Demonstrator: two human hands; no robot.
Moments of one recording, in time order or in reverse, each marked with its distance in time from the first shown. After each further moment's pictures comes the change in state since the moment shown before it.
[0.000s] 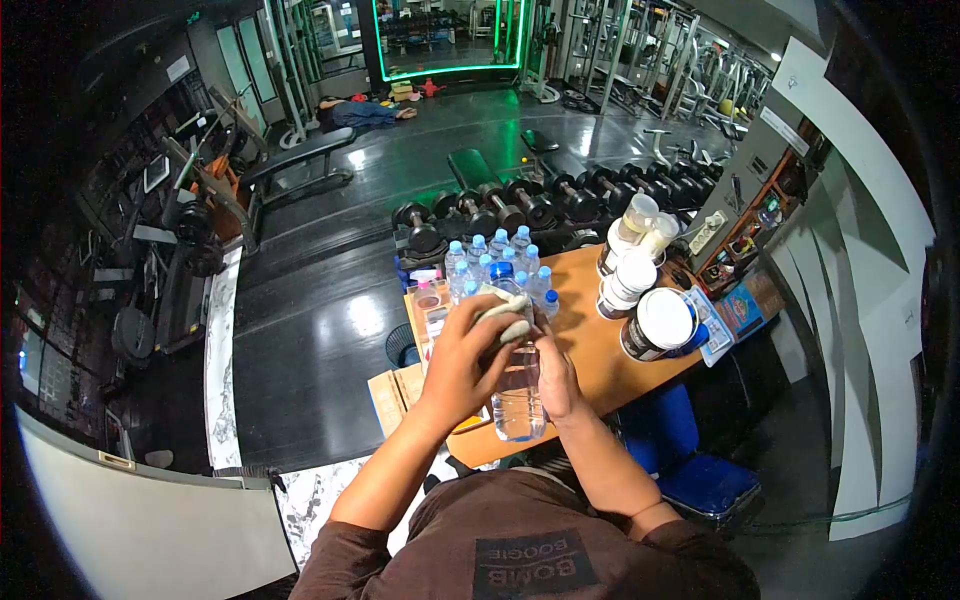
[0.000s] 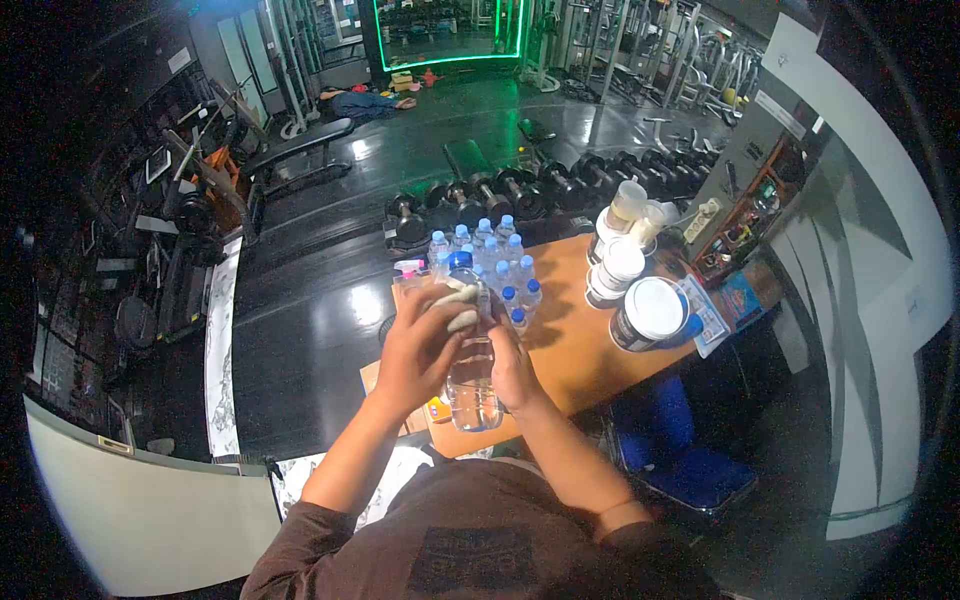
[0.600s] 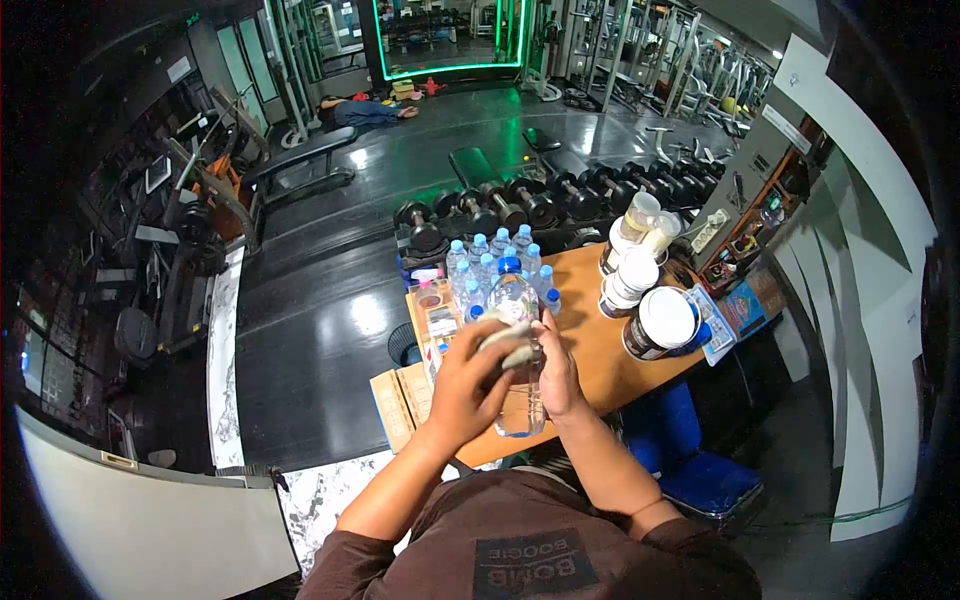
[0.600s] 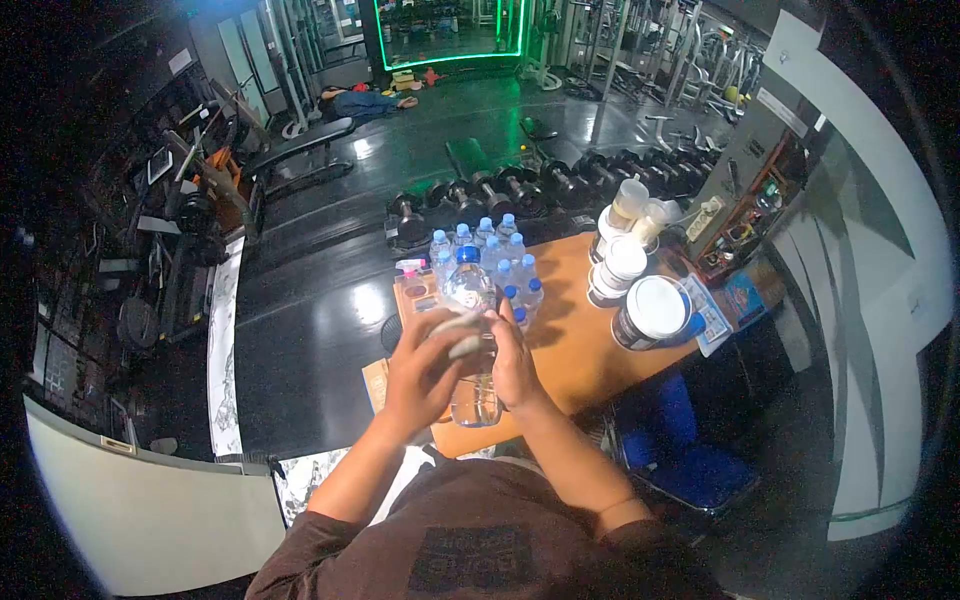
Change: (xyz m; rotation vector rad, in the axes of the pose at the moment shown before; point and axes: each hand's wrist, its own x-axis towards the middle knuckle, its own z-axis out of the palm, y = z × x) left_hand -0.026 0.008 0.008 -0.037 0.004 -0.048; right_hand 0.007 0.005 -0.003 -0.105 0.092 -0.093
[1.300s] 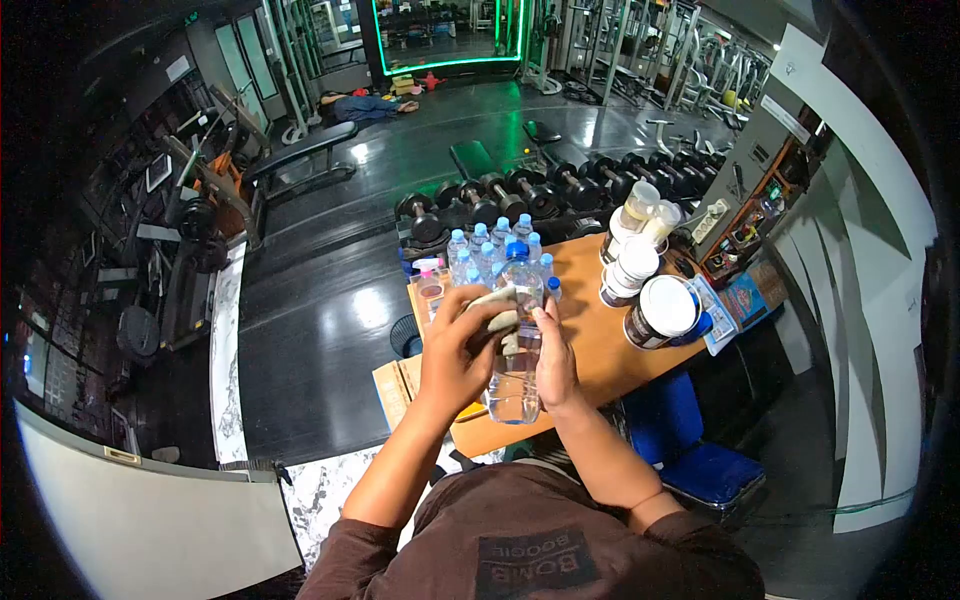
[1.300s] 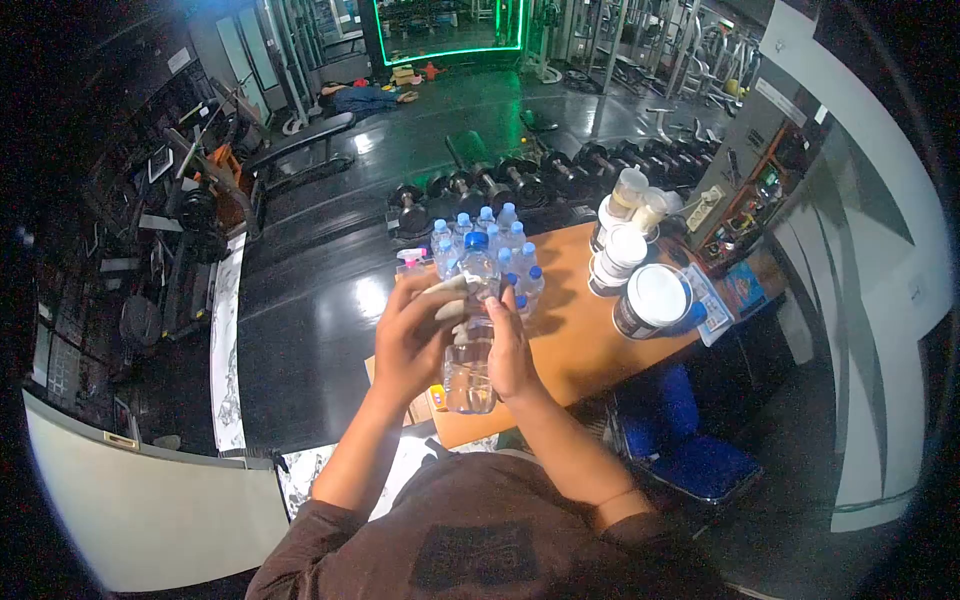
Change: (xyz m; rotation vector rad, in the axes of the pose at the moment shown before) left_hand 0.014 0.004 -0.005 -0.048 0.107 -0.087; right_hand -0.009 -0.007 0.022 0.023 0.097 -0.114
